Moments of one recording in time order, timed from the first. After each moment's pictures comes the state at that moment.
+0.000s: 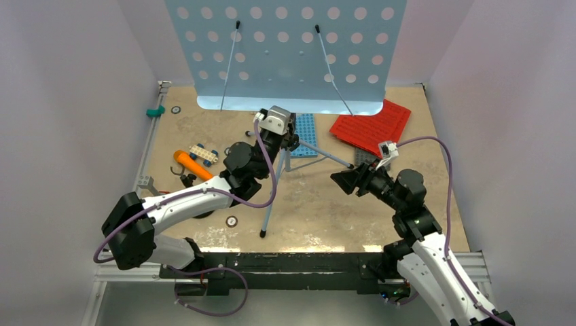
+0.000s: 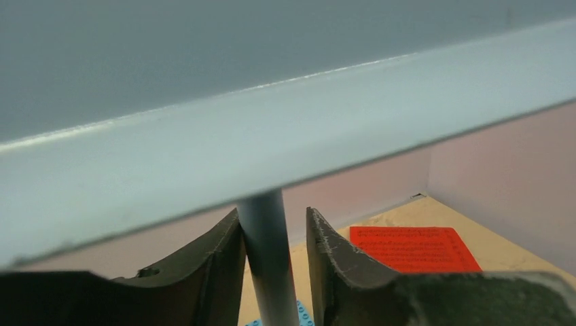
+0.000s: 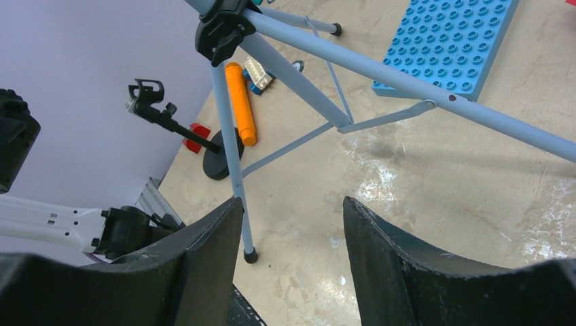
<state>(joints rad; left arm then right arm) -0.93 1.37 0.94 0.93 -0.44 0.31 0.32 0.56 0.44 -0.02 -0.44 0.64</state>
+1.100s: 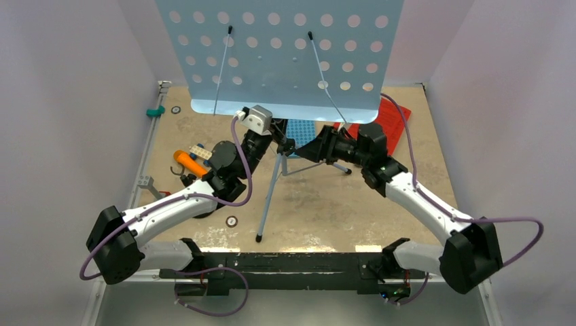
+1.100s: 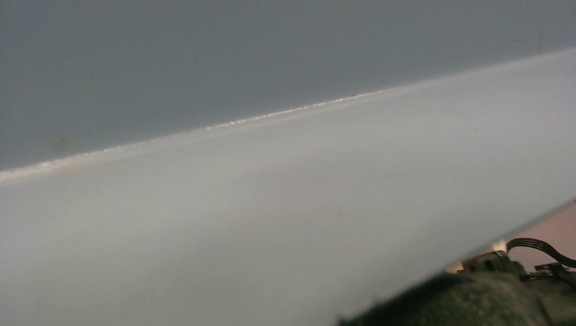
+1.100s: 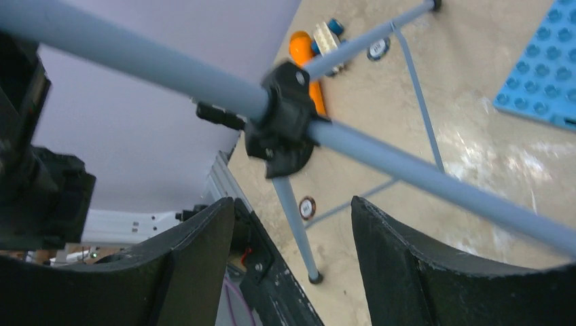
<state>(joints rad) -0.85 1.24 0.88 0.79 -0.27 0.13 0.48 1.15 0.77 0.15 -0.54 0.79</state>
